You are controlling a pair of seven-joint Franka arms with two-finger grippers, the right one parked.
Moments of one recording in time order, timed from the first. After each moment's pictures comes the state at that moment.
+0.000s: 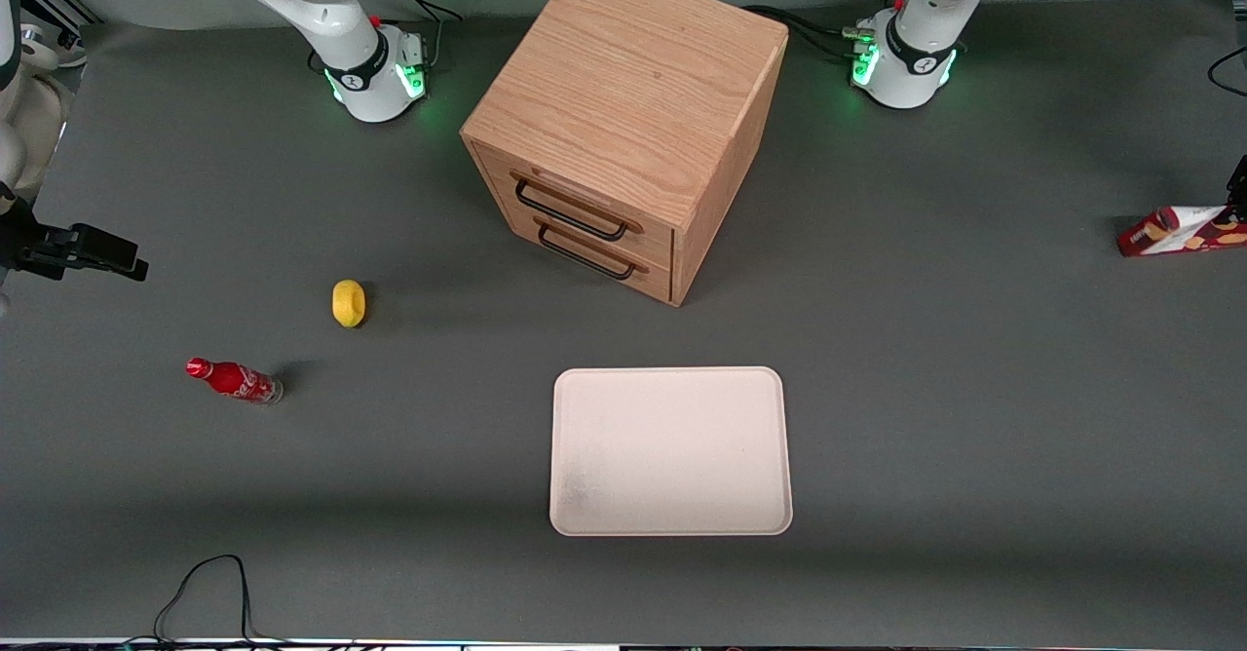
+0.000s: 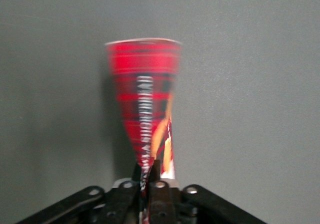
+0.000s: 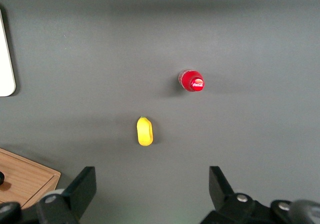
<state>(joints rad) 0.93 0.31 -0.02 -2.17 -0.06 2.53 -0.55</state>
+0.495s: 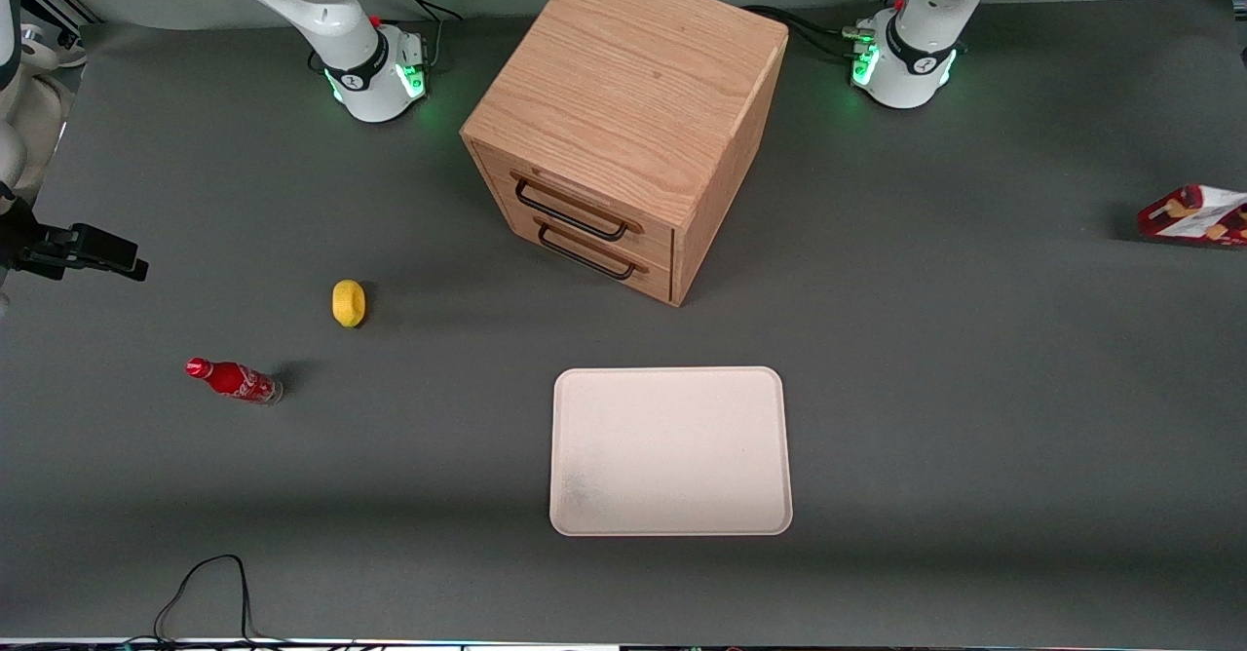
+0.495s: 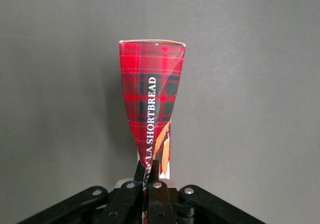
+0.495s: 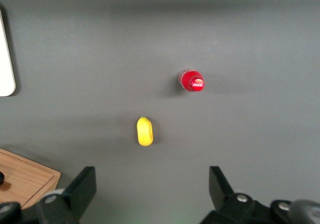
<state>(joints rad) 0.92 0.20 -0.02 -2.06 -0.06 2.26 -0.48</state>
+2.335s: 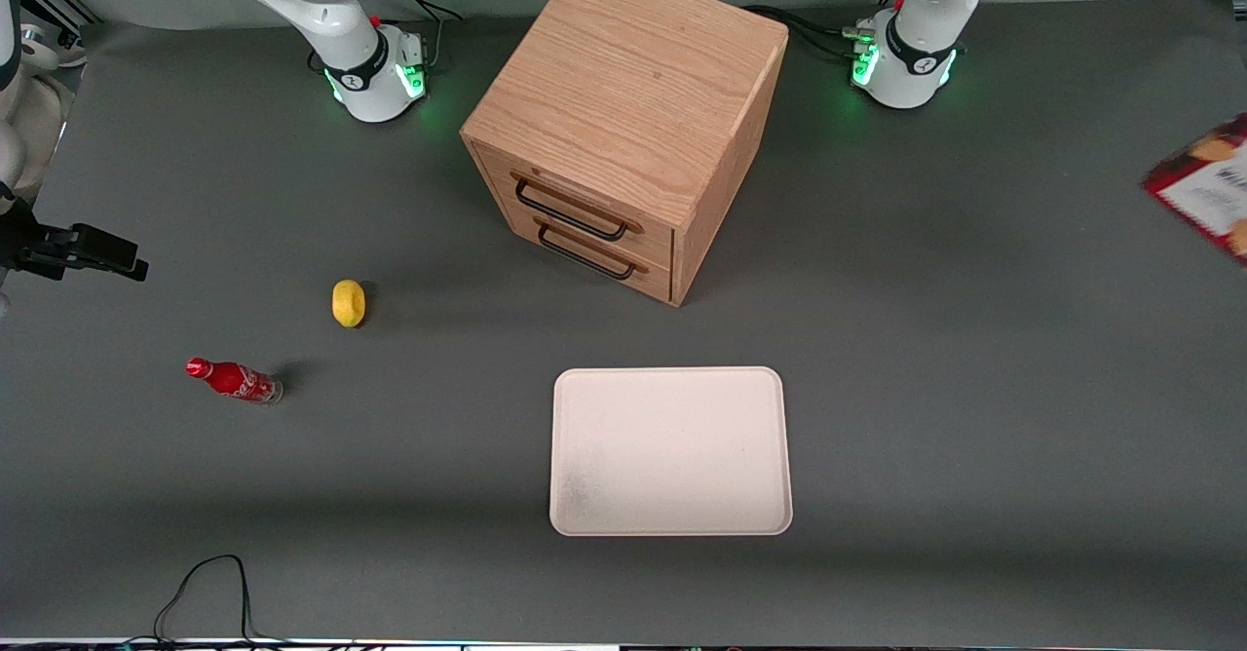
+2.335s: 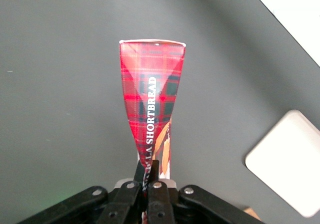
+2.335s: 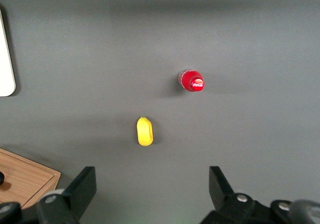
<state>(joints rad) 0.51 0.07 -0.31 -1.40 -0.06 1.47 -0.51</state>
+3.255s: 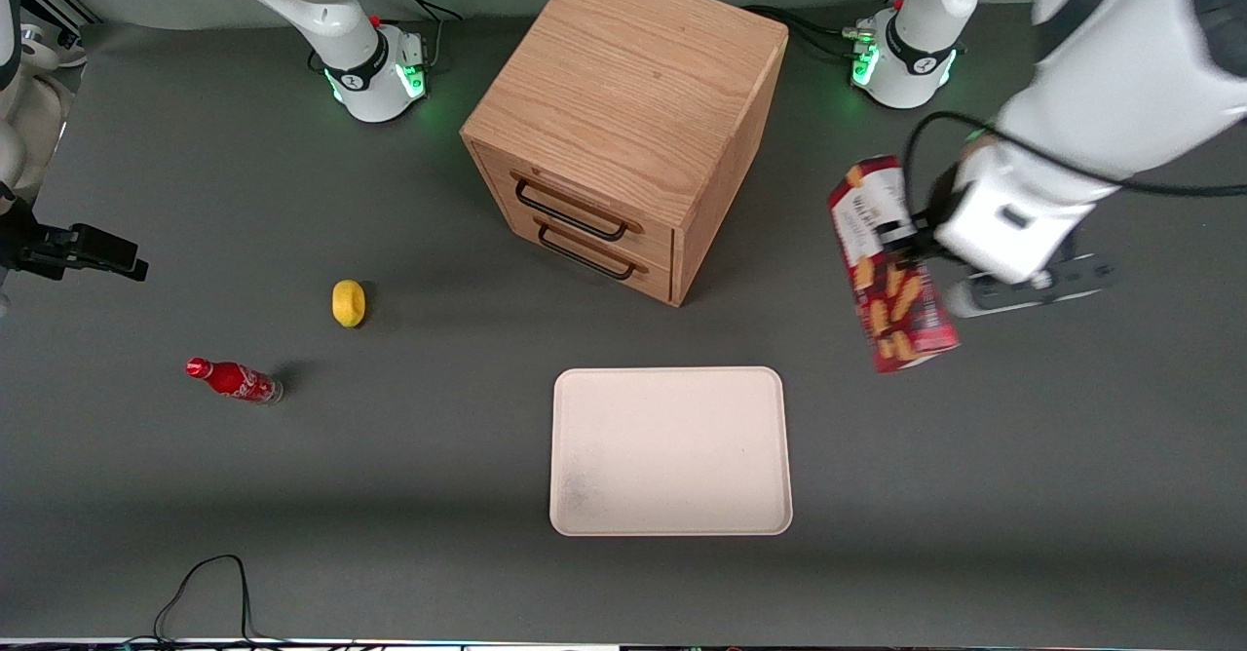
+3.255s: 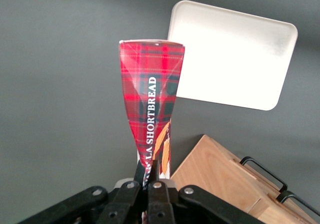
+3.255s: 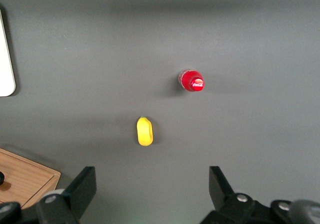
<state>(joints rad) -0.13 0.35 -0.34 -1.16 0.01 1.50 -0.60</state>
